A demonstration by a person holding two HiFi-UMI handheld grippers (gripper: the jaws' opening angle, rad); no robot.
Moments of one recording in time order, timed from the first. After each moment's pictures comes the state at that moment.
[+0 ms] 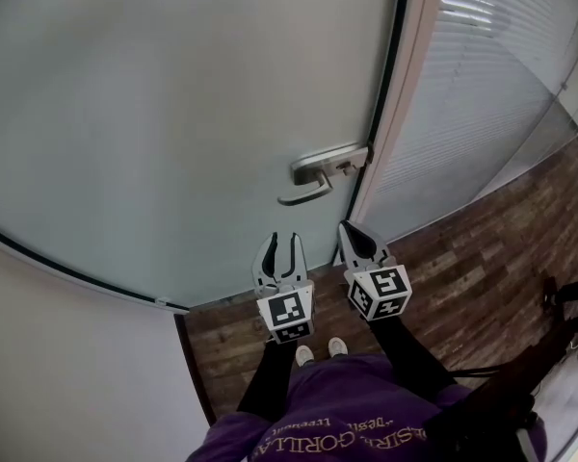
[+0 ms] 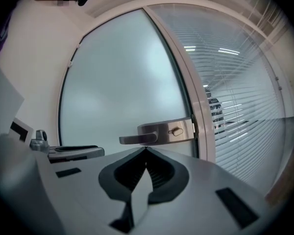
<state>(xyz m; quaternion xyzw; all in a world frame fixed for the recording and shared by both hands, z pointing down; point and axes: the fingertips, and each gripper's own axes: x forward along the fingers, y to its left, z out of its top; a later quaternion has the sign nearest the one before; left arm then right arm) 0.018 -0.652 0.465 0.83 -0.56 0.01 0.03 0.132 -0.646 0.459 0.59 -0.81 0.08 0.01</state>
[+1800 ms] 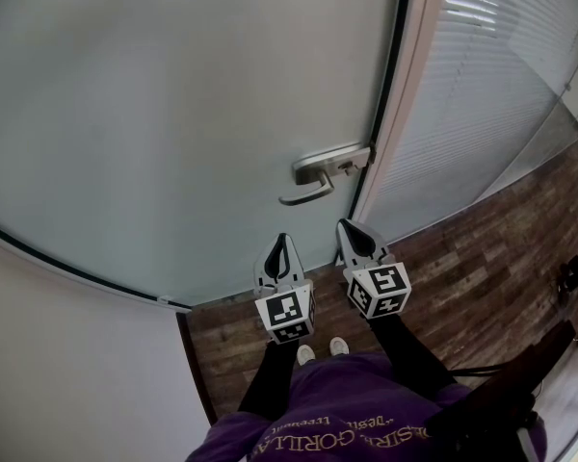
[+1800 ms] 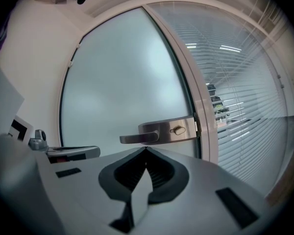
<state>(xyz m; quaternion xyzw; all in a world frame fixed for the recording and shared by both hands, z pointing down) 0.011 -0.653 0.469 0.81 -0.58 0.00 0.06 0.129 -0.651 0.462 0.58 -0.81 0.08 0.02</state>
